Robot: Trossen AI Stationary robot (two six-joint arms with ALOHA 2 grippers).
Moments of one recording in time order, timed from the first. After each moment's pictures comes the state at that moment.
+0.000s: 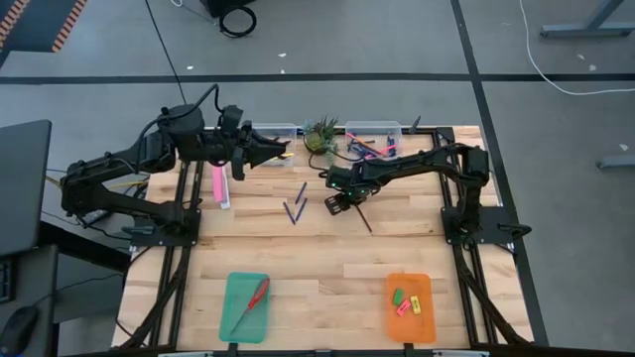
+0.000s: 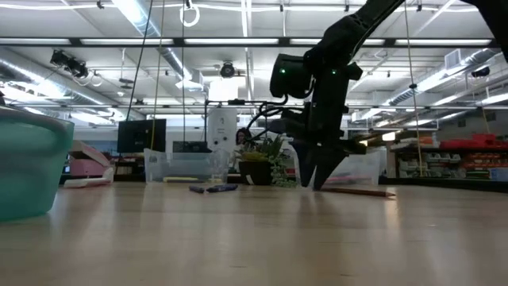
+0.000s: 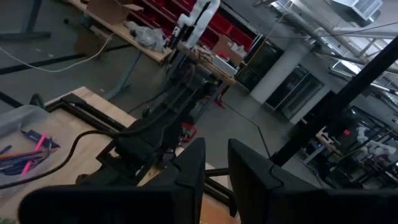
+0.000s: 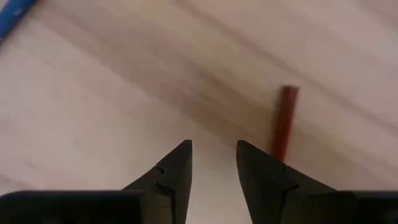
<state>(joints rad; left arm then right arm) 0.20 1.09 1.31 -0.23 0.15 -0.59 -0.21 1.89 1.18 -0.60 0.00 0.86</state>
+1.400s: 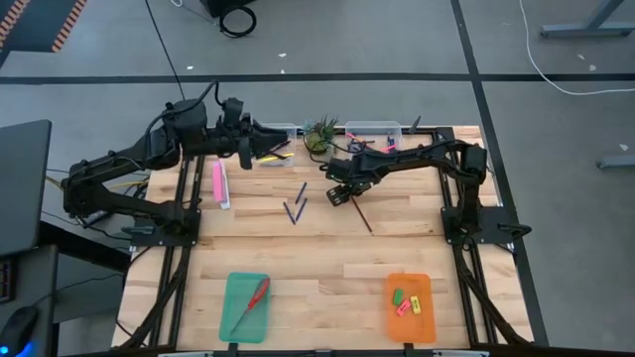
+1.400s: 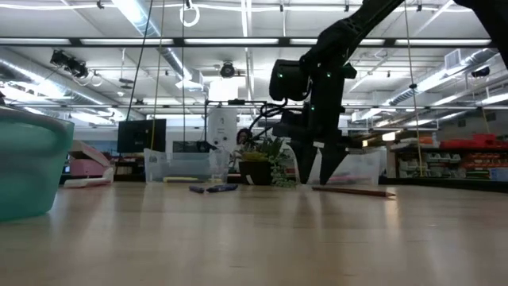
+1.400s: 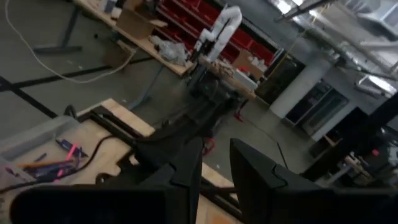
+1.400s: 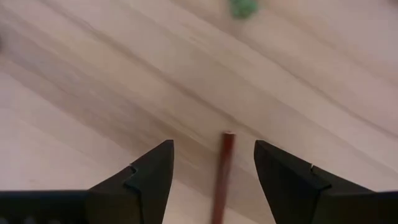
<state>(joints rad) 0.26 1.11 1.31 -0.21 0.10 -0.59 -0.28 1.91 1.24 -0.68 0.09 0.78</state>
